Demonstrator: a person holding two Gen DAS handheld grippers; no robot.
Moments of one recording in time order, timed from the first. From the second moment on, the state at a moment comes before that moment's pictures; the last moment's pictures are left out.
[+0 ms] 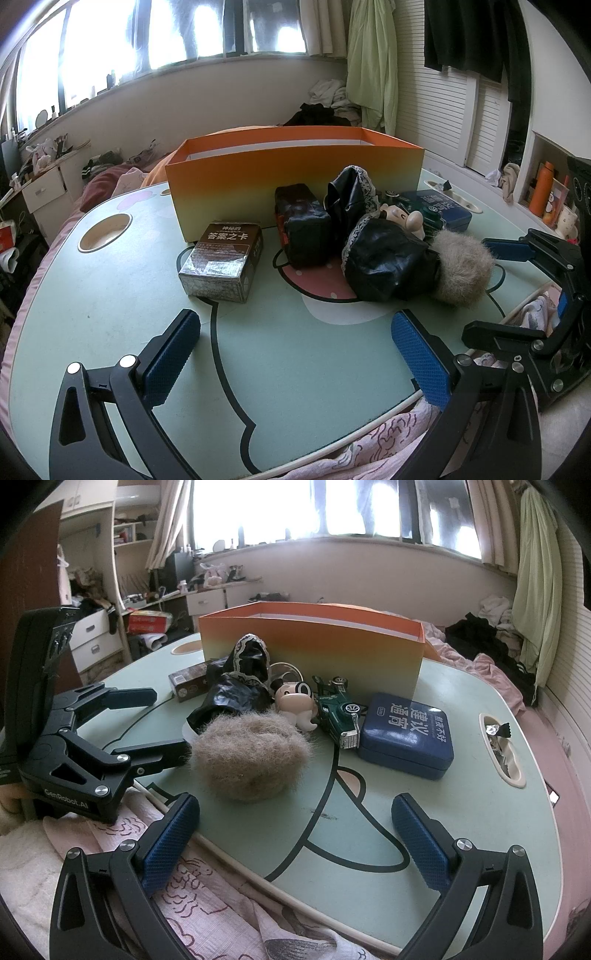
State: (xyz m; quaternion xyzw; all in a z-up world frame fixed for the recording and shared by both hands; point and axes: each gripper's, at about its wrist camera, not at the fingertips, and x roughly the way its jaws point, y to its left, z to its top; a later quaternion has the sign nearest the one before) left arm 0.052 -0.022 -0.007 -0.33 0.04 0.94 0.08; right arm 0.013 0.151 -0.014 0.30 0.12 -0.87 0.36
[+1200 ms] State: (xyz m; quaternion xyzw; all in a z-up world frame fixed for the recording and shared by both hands) left arm 0.053 -0.024 -0.008 -0.33 0.04 0.94 0.08; right arm 0.016 0.151 0.017 0.26 0.07 -0.87 0.41
